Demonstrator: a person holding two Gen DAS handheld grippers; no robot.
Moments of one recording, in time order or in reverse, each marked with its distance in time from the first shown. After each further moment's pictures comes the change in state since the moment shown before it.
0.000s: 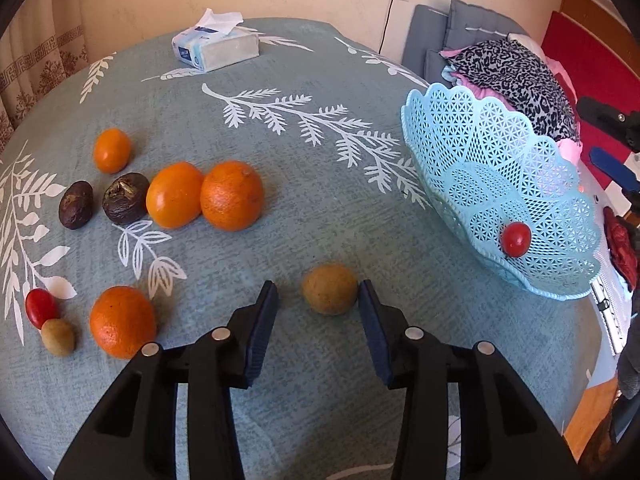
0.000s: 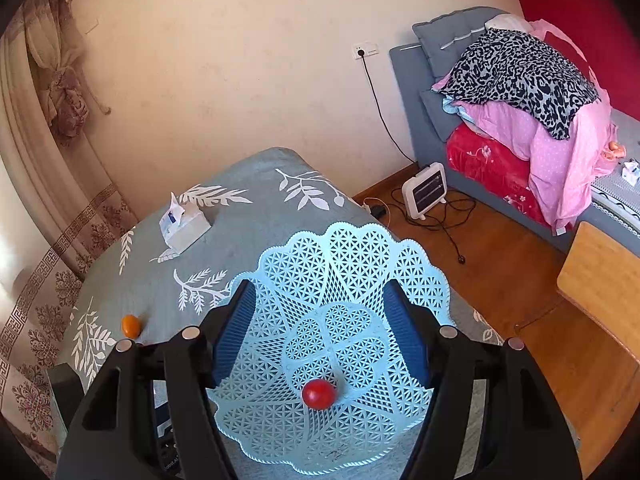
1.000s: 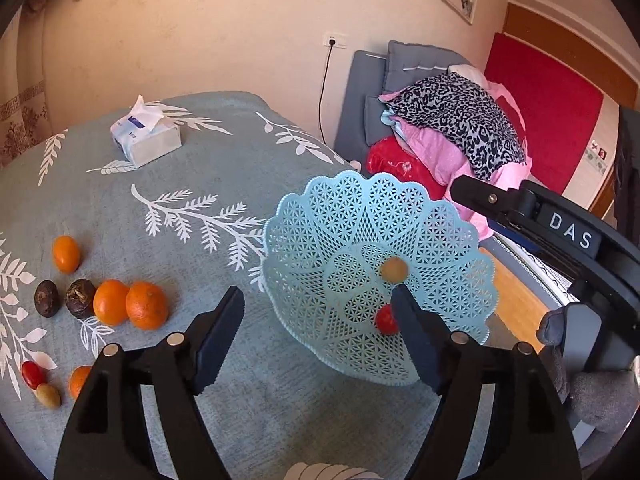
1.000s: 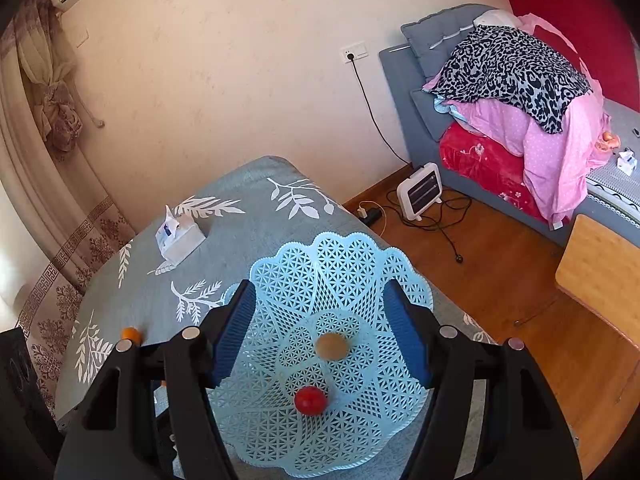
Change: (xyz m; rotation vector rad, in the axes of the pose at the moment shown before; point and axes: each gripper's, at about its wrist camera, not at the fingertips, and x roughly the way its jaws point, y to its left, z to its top) left arm -0.049 -0.063 0.042 0.080 -0.188 -0.152; right arm -0.006 -0.012 0.006 0.039 -0.018 -0.001
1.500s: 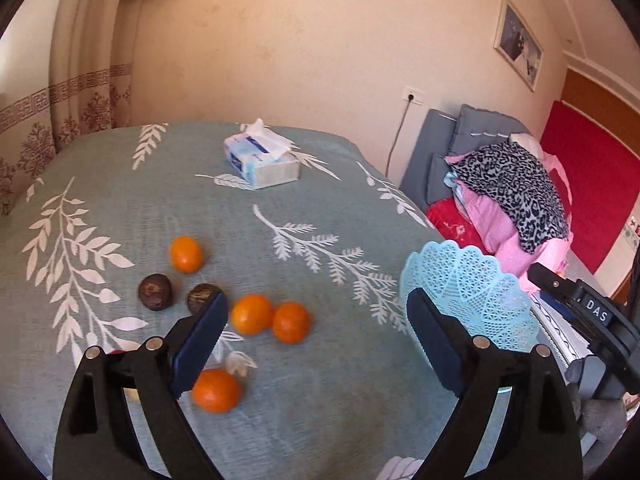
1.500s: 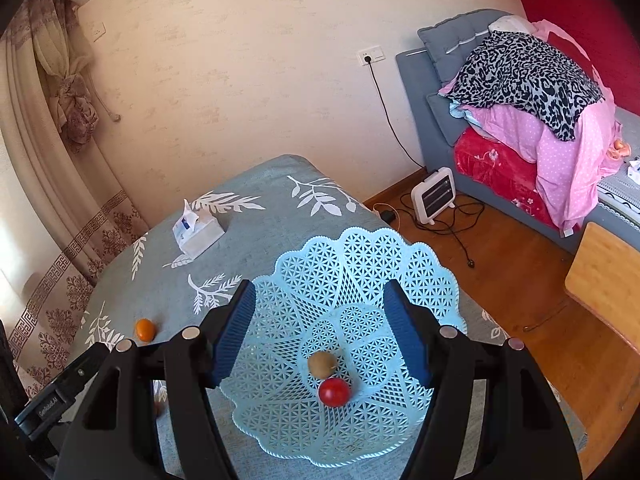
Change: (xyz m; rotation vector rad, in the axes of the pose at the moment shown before) left arm -0.070 0.098 -0.004 -0.202 -0.158 0.175; right arm -0.007 0.019 -0.008 -0.036 -0.007 0.046
